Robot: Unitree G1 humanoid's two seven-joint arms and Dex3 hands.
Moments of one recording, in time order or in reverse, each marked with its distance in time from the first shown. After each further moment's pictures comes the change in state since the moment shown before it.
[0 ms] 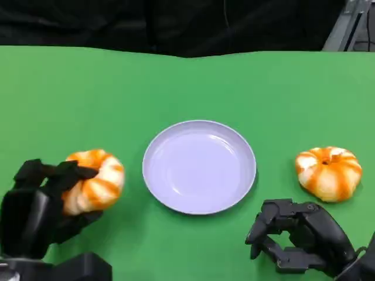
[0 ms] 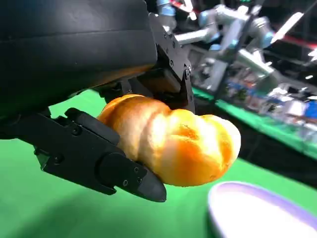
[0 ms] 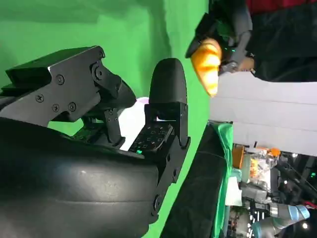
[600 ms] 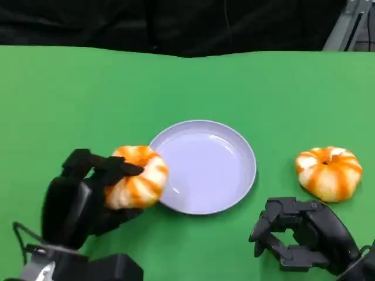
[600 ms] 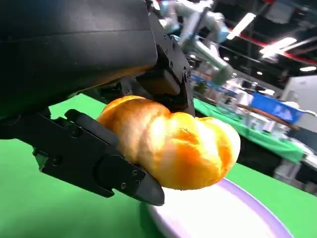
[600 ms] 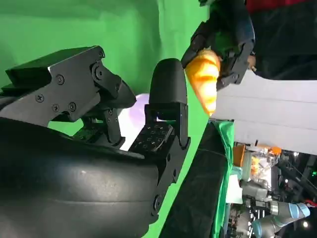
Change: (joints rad) left arm -0.121 -0.079 -0.087 0.108 0.076 -0.107 0.004; right arm -0.005 -0.007 -0.018 0.002 -0.005 -0.007 0.001
